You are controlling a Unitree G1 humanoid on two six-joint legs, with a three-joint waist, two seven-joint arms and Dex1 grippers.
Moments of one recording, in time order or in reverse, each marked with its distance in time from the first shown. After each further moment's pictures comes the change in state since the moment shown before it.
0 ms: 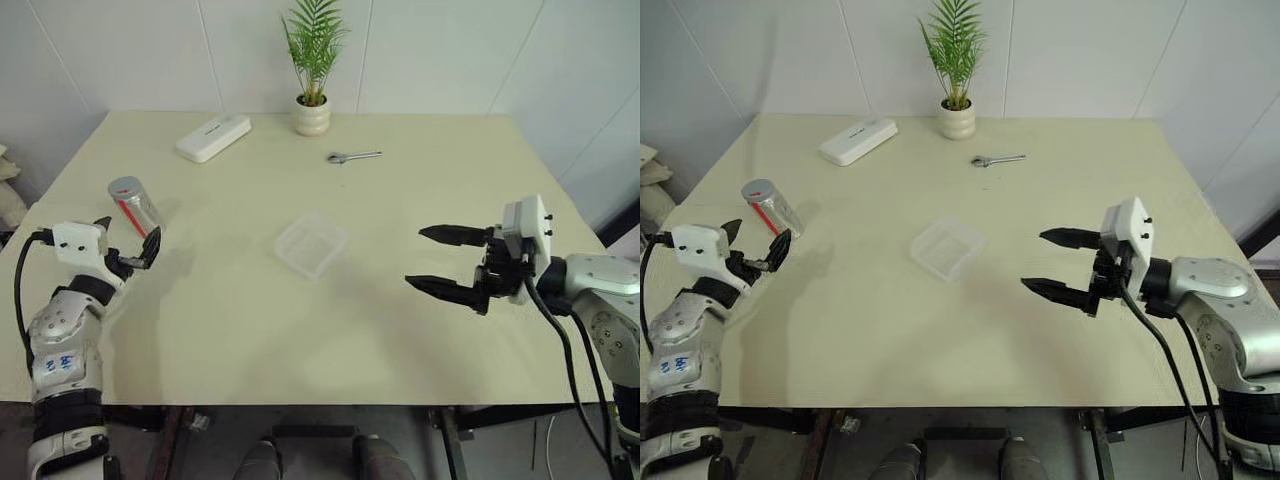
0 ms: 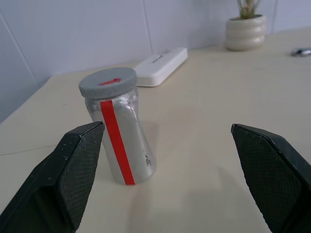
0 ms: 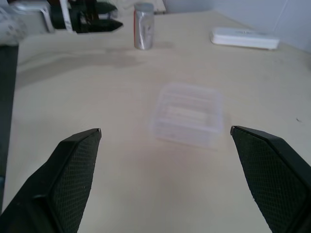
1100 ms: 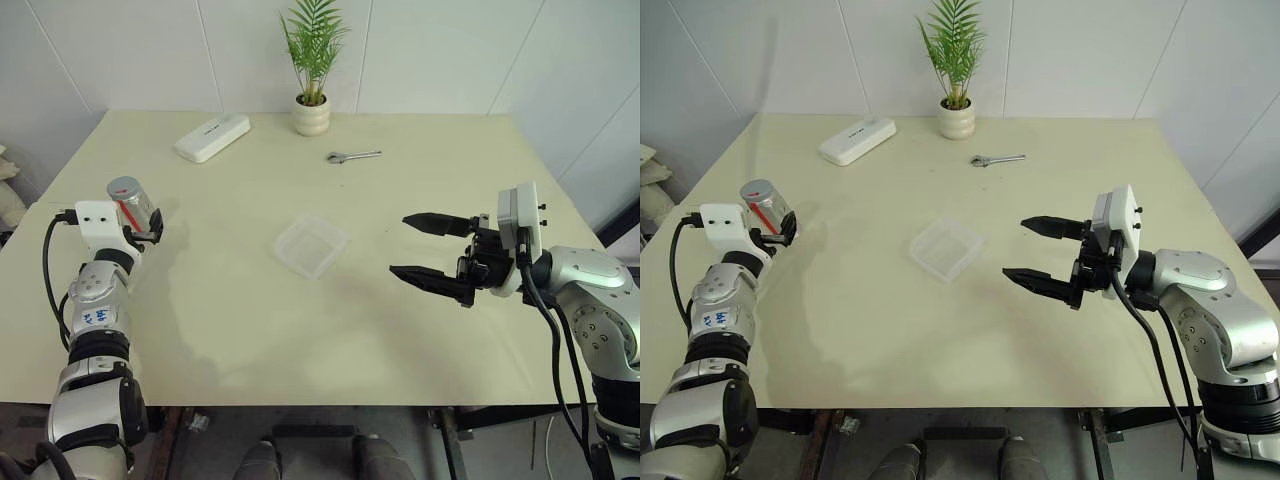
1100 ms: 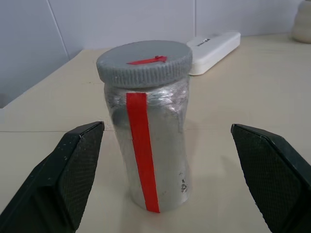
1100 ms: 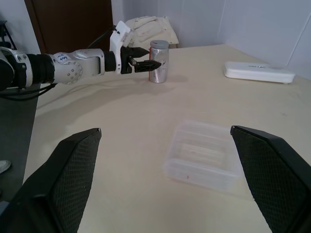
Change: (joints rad) left arm -0.339 0.032 -0.062 0.581 0.092 -0.185 0.132; right arm -0.040 0.058 0.007 0.008 0.035 -0.019 -0.008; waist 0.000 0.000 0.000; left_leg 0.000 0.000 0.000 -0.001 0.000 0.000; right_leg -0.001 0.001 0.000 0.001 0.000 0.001
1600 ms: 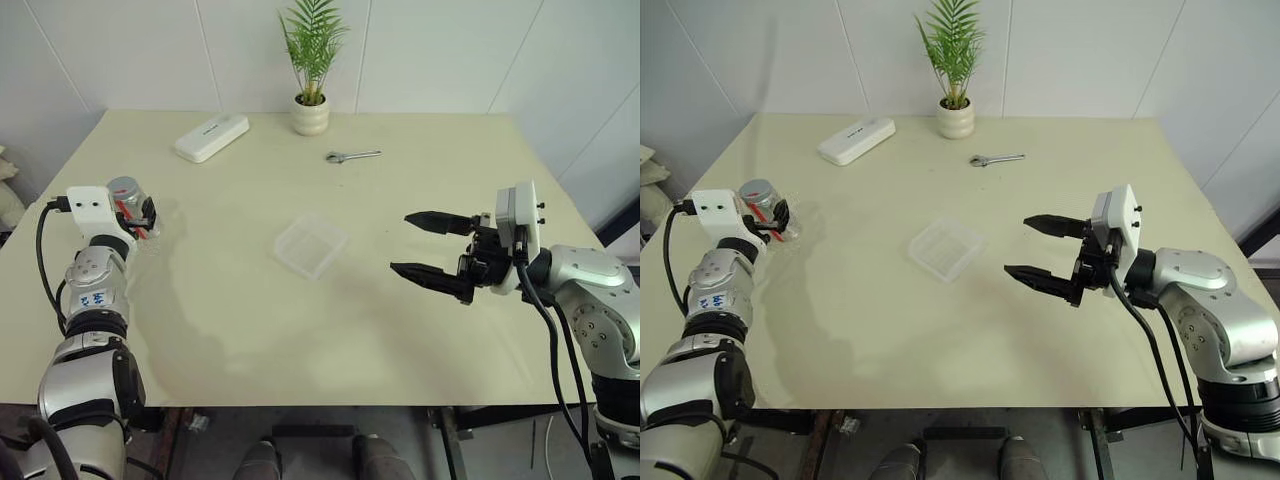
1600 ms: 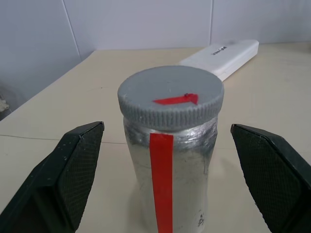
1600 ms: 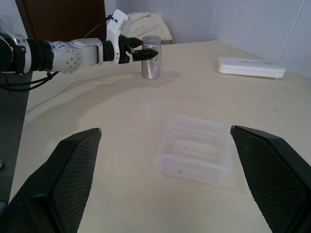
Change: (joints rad) left arm -0.149 0.032 -0.008 0.217 0.018 -0.052 0.026; right arm -0.011 0.000 0.001 0.013 -0.026 0.000 -0.010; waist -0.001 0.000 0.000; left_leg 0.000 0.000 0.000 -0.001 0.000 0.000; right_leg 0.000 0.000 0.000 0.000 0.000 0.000
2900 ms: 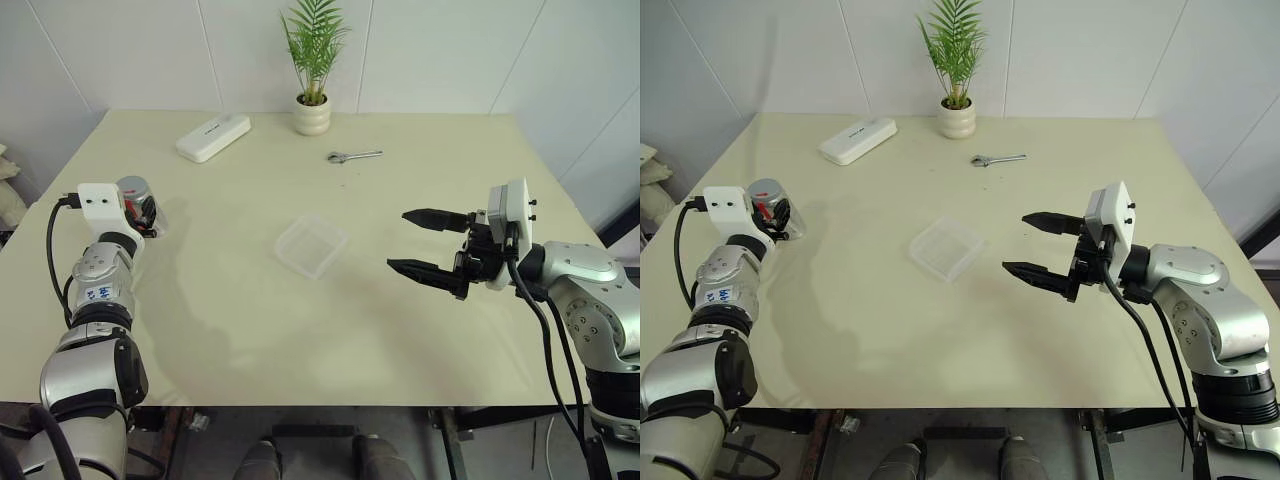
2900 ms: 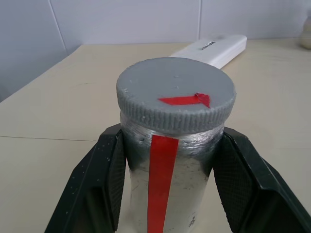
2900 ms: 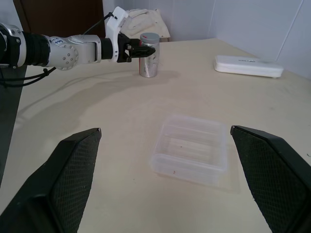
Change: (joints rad) left arm -0.041 -0.007 -0.015 0.063 0.004 -0.013 -0.067; right arm -0.023 0.007 0.028 0.035 -0.027 -0.020 -0.003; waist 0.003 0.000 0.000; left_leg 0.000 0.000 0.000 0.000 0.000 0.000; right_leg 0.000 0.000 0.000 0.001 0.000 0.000
